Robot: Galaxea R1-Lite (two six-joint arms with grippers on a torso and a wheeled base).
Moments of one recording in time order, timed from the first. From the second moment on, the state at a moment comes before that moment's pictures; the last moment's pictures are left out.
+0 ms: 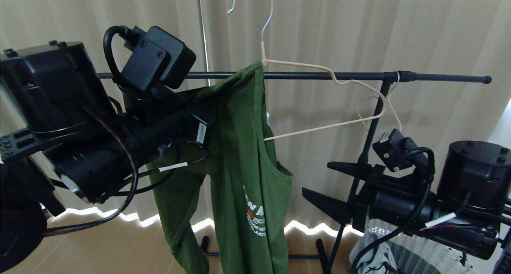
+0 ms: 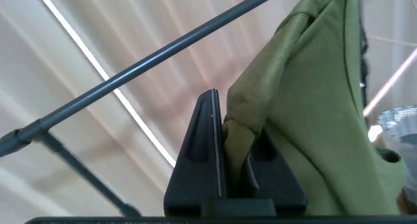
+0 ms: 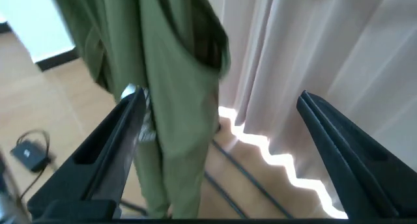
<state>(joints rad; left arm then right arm) -0.65 1.54 -0.87 -0.74 0.17 0.43 0.58 1.59 -0.48 -0.89 0.22 0.04</state>
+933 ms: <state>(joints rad) -0.69 1.52 -0.86 -0.74 0.15 0.41 0.62 1.82 -0.60 -0.98 0.16 0.07</state>
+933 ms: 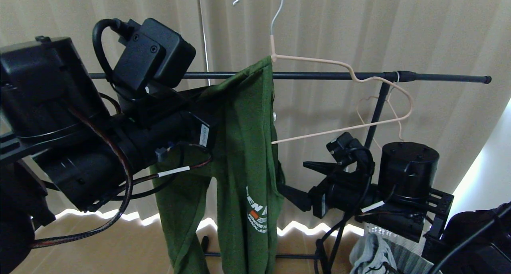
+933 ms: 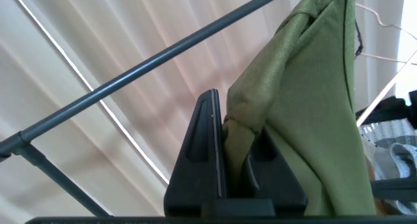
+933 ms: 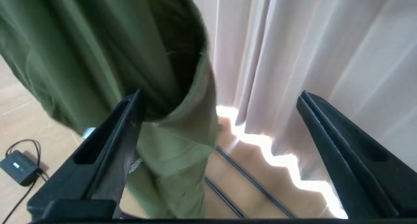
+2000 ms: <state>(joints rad) -0.62 1.52 -0.86 -0.73 0.16 0.40 0.50 1.81 -0.47 -0.97 0.09 0.05</state>
